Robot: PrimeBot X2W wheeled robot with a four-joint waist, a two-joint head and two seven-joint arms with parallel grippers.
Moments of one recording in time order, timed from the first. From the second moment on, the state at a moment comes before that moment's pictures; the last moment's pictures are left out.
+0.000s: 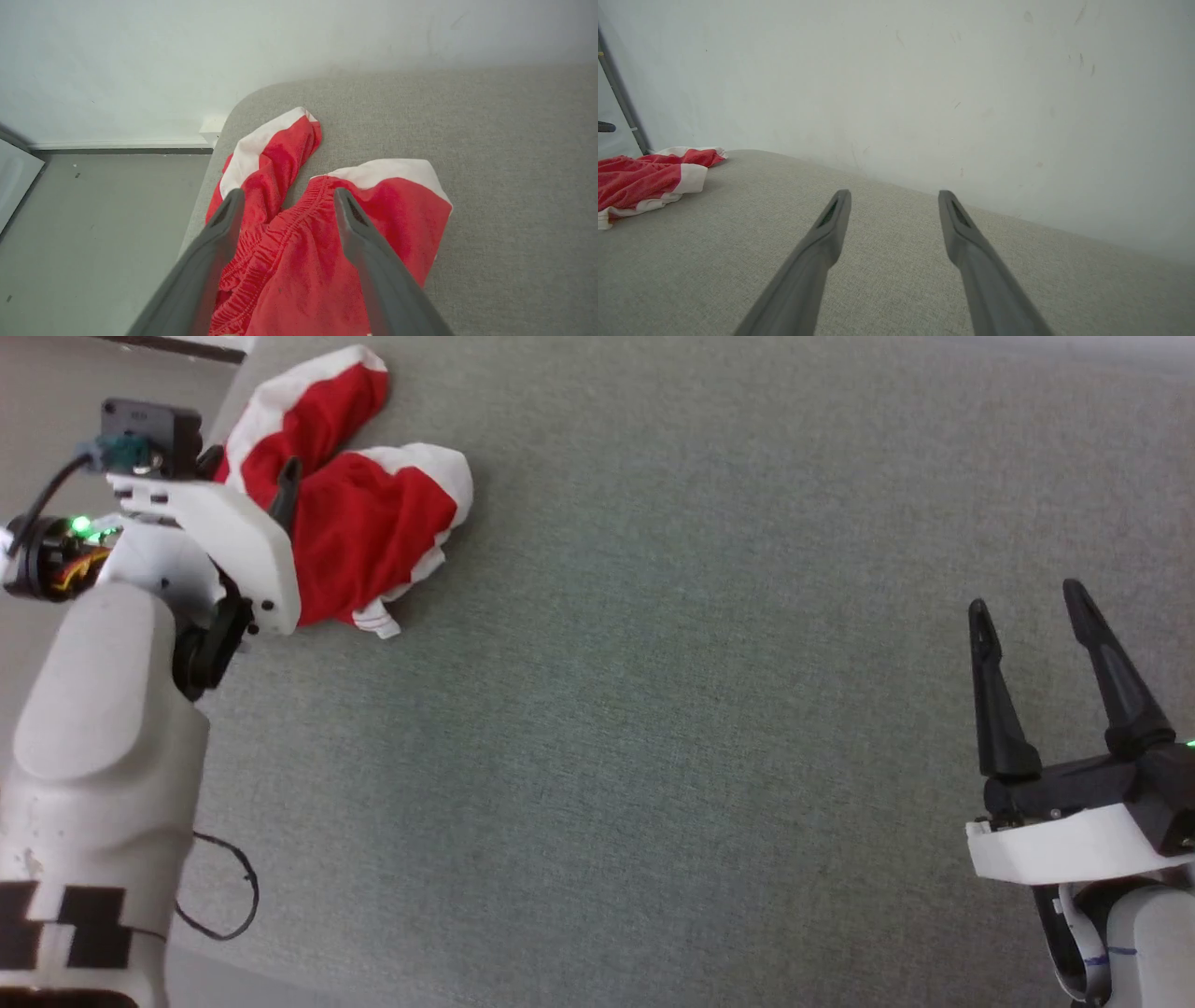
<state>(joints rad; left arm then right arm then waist) -0.83 0.35 -0.18 0.63 -0.26 -0.09 0.22 -0.10 -0.09 -0.03 -0.17 -0.02 0.13 -0.19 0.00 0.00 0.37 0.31</state>
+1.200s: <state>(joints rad) -1.22 0.62 -0.80 0.77 -0.68 -0.12 0.47 -0.15 -0.08 -0.03 -0.20 -0.02 0.13 -0.26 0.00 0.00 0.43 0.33</state>
